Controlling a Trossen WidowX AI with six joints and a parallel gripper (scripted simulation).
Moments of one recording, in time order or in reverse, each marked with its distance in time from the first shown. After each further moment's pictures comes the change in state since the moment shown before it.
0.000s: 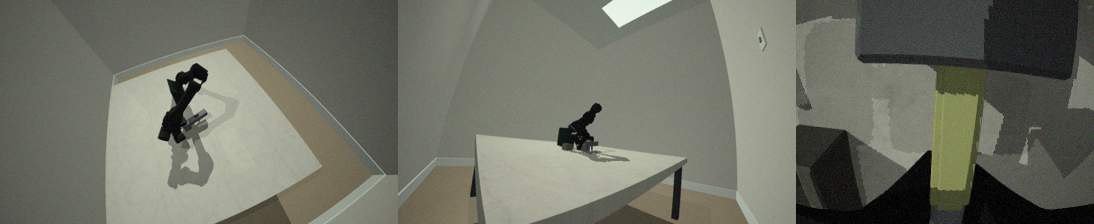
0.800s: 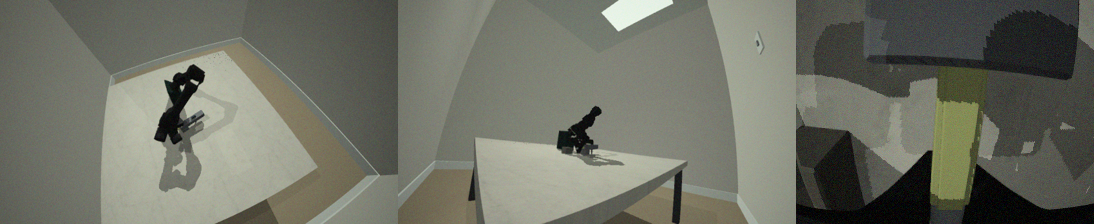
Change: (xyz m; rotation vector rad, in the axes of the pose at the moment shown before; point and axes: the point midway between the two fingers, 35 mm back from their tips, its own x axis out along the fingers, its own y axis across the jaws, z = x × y) arm -0.001 0.001 0.000 0.005 -0.005 0.004
